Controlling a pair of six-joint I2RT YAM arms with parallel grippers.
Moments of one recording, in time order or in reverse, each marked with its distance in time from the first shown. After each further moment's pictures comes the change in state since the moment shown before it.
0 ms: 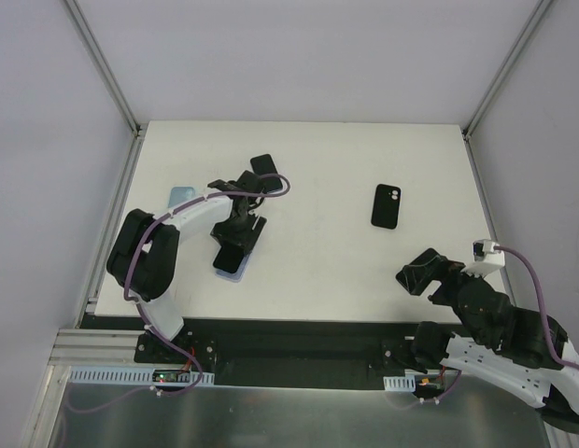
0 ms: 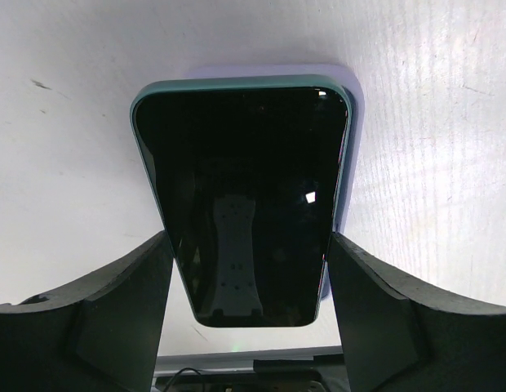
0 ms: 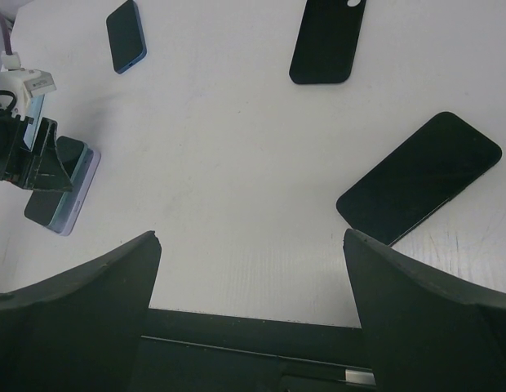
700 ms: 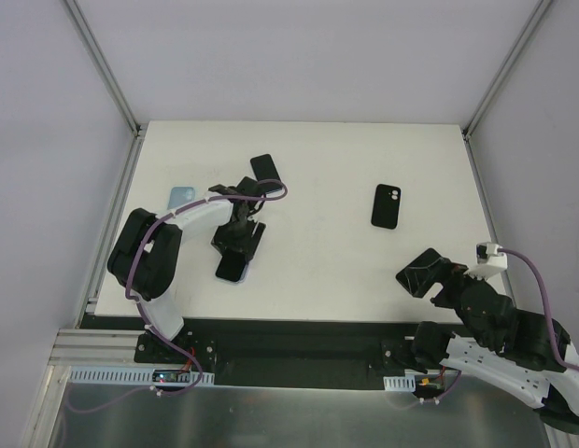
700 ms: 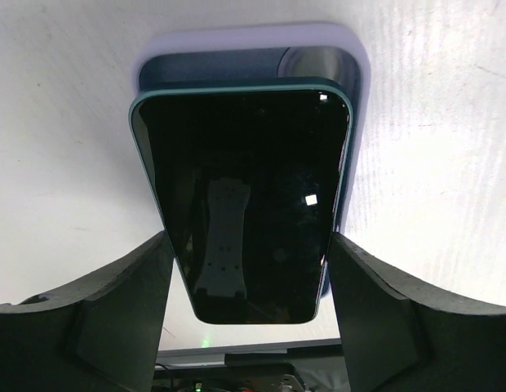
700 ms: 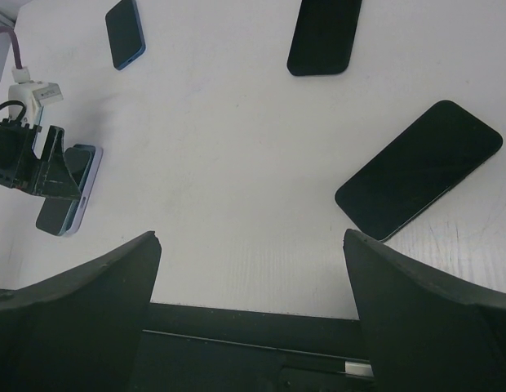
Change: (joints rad) left arm 0.000 0.013 -0.059 0.007 0.058 -0.084; right arm 0.000 -0.026 0.000 -0.031 -0.005 0.026
